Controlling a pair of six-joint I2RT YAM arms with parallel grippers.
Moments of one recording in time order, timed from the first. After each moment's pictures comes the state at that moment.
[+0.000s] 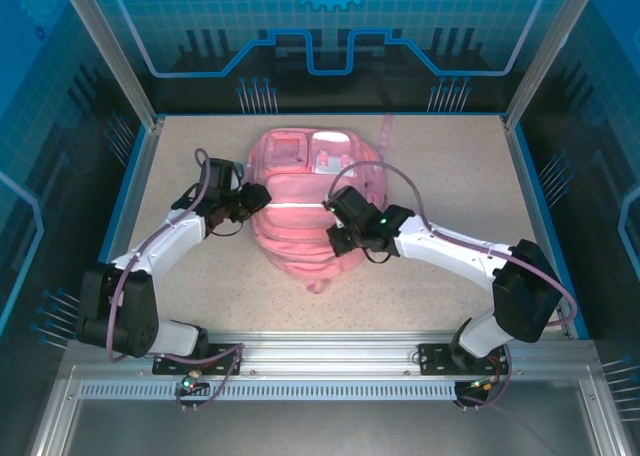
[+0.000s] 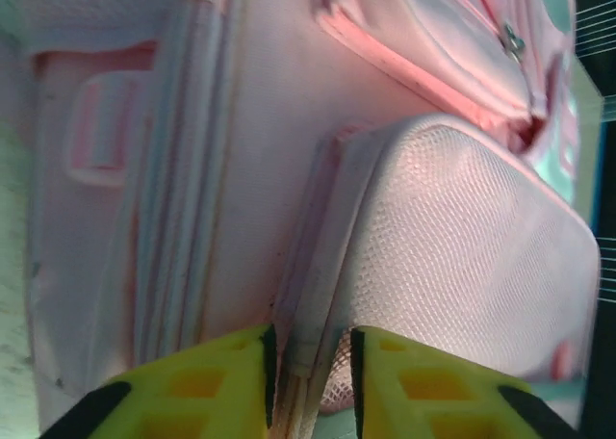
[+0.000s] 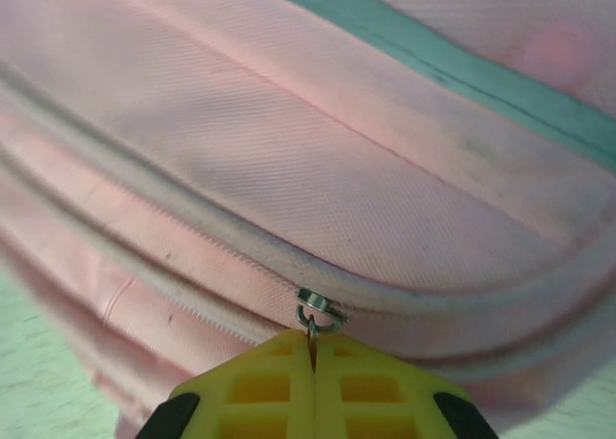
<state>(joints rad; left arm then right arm) -0.16 1.38 0.89 -0.31 0.30 -0.78 0.86 1.54 1.11 -0.56 0.08 0.33</state>
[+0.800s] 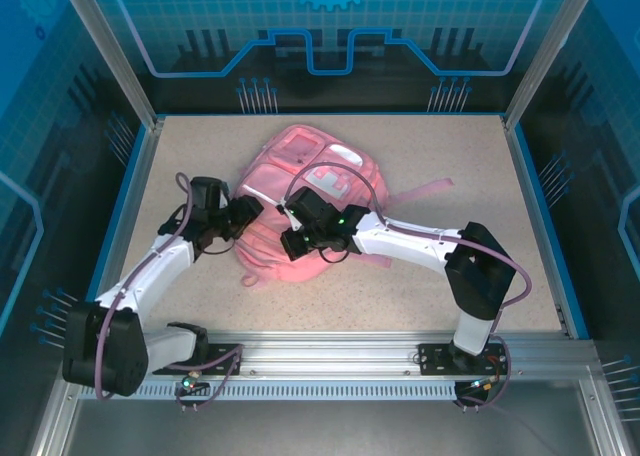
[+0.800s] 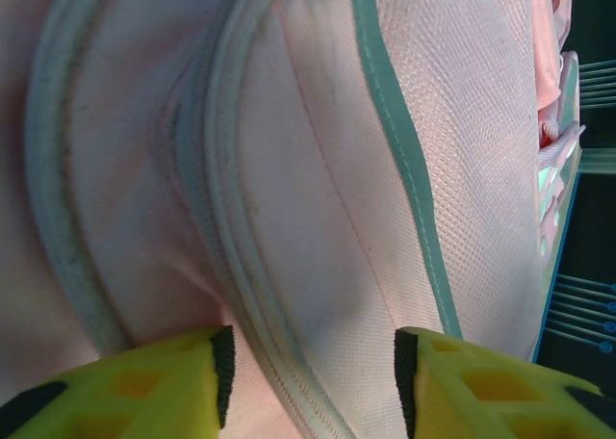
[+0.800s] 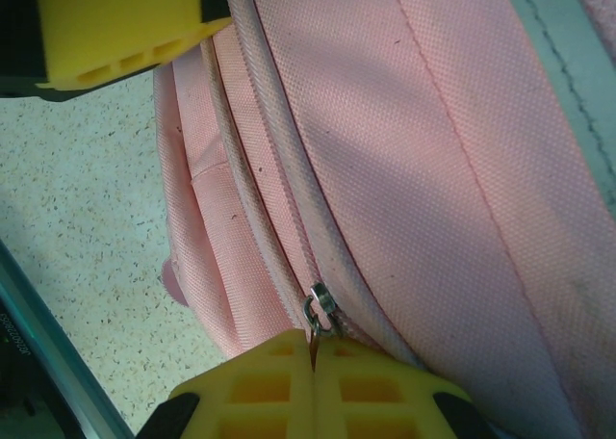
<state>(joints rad) -0.14 1.20 0.73 -0.31 0.32 -0.96 0.96 1.78 1.32 -0.43 -0.10 0.45</state>
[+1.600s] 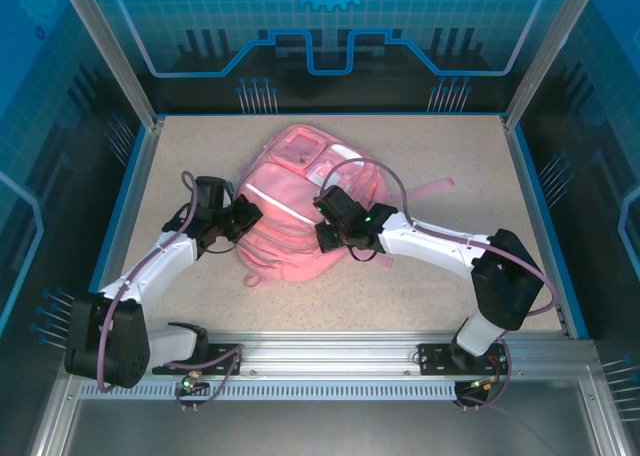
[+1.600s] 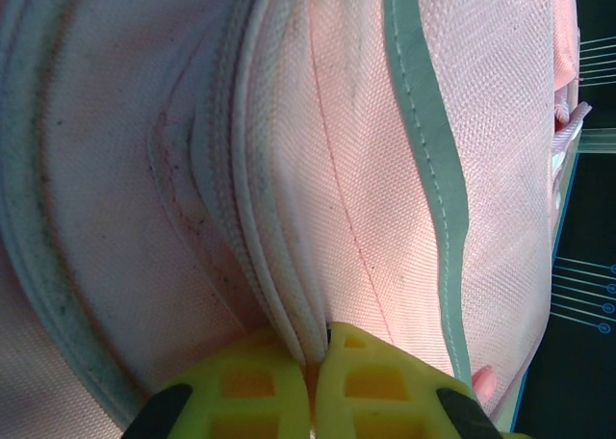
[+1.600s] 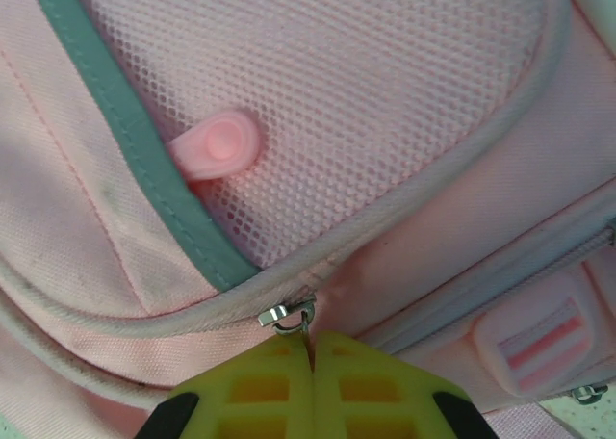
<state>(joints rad) -0.15 1.23 0.73 -0.29 0.34 -0.94 0.86 1.63 1.17 -0.52 0.14 0.47</state>
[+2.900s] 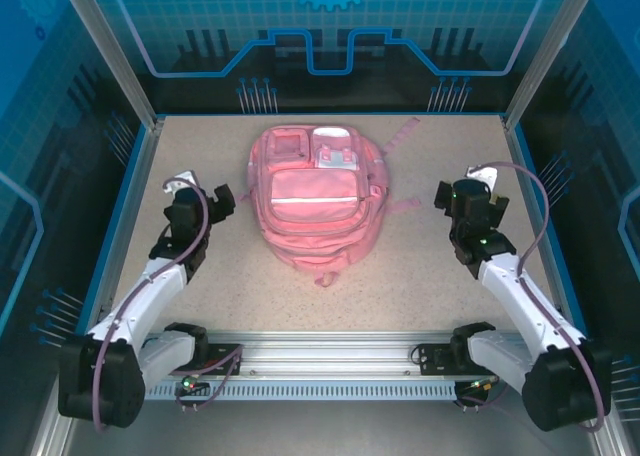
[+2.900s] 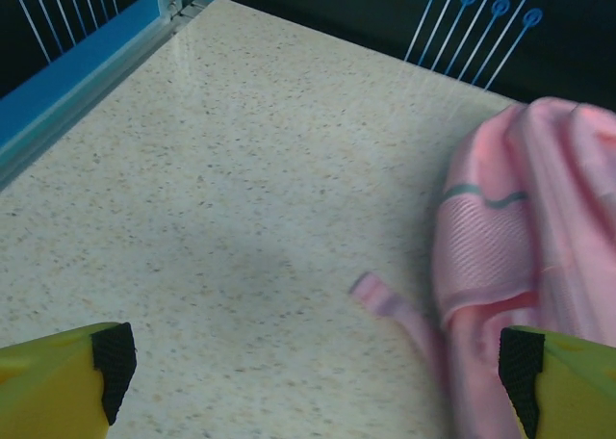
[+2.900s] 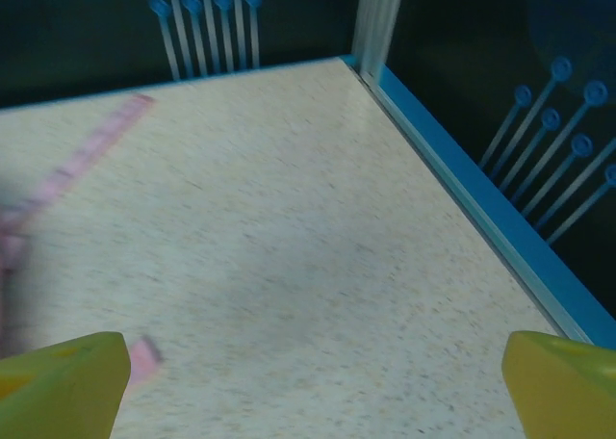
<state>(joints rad) -0.09 1.03 0.53 0.01 -0.35 -0.37 0.15 1.02 0.63 -0.14 0.56 0.21</state>
